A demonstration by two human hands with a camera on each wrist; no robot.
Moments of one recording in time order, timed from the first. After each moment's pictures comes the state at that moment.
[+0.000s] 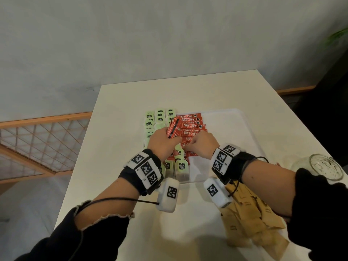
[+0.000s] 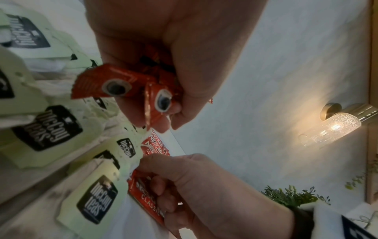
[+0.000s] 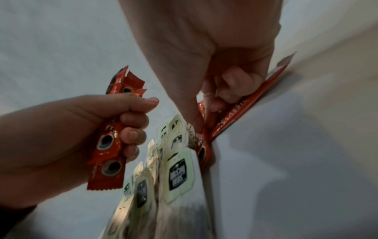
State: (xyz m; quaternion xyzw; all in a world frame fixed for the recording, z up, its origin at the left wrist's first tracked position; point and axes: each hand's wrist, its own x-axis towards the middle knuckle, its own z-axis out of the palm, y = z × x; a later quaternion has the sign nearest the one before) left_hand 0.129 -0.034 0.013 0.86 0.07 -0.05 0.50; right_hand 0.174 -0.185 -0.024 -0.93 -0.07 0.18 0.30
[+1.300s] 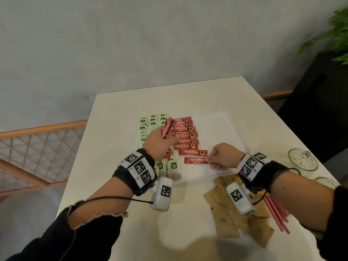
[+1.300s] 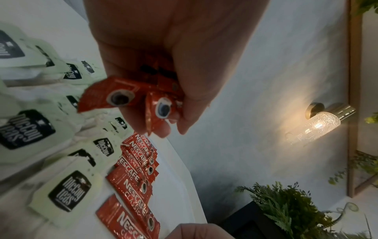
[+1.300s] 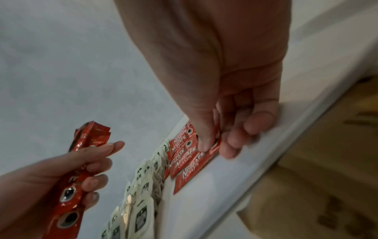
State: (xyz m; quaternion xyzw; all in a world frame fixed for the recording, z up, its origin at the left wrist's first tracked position) left_hand 0.118 -0.045 0.031 0.86 0.06 -0.05 0.51; right_hand 0.136 -0.276 -0.013 -0.88 0.00 0.30 0.37
